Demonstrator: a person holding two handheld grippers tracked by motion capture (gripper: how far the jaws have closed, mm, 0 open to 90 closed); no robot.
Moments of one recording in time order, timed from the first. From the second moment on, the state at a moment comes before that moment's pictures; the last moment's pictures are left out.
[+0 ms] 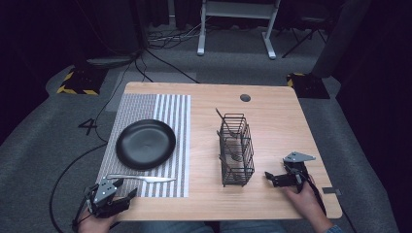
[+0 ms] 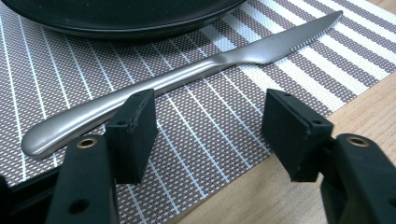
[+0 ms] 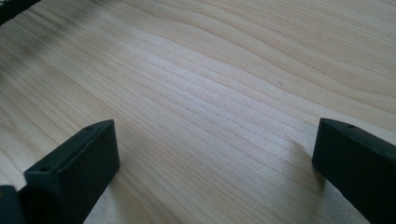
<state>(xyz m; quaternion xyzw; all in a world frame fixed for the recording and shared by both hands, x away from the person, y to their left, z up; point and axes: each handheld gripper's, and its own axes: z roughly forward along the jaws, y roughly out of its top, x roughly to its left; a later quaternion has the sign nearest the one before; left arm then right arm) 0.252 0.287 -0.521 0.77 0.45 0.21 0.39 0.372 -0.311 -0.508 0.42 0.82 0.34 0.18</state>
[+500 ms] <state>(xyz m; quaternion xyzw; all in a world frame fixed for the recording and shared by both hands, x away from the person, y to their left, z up) 0.252 0.277 -0.492 0.77 0.45 0.20 0.40 0.370 -0.310 -0.507 0.42 0.82 0.34 0.19</state>
